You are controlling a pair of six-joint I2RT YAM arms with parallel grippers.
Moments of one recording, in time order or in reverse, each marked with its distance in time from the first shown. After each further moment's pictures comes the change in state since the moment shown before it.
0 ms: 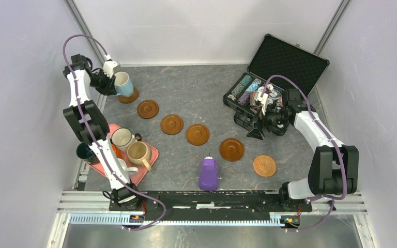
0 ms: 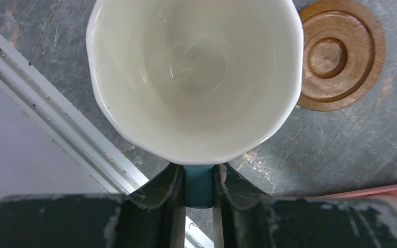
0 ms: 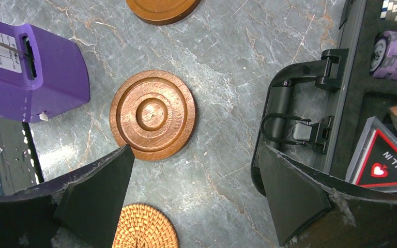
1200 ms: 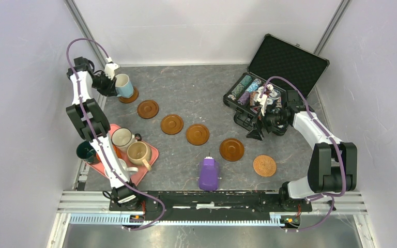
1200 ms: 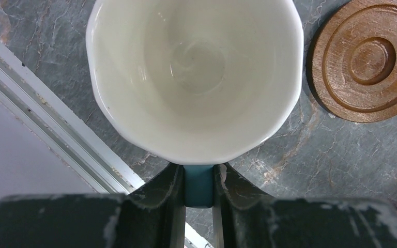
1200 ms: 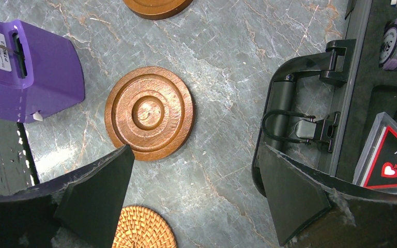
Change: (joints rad) left arm 0.003 0.130 0.084 0.032 -0.019 0.000; right arm 0.000 0.029 -0.033 0.050 0.004 0.010
